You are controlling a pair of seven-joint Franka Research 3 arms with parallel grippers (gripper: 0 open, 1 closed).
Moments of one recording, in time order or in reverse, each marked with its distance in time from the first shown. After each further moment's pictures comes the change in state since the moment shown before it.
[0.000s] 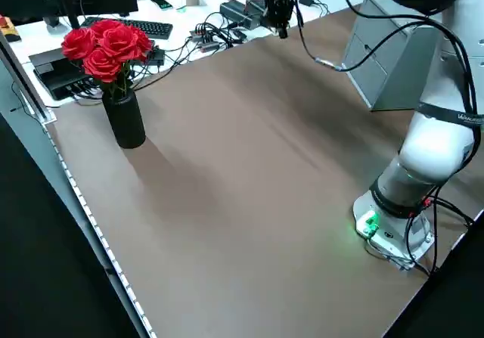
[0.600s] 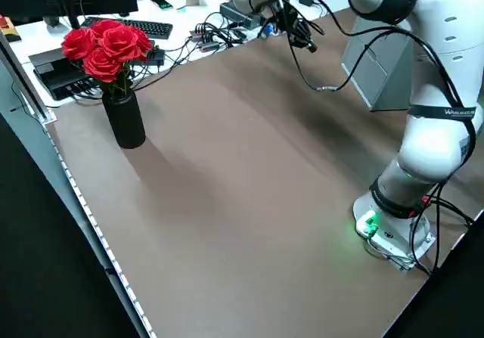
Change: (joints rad) left arm -0.034 0.219 -0.006 -0.006 -0.405 -0.097 -0.430; right arm 0.016 0.000 0.003 -0.001 0.000 0.002 0.000
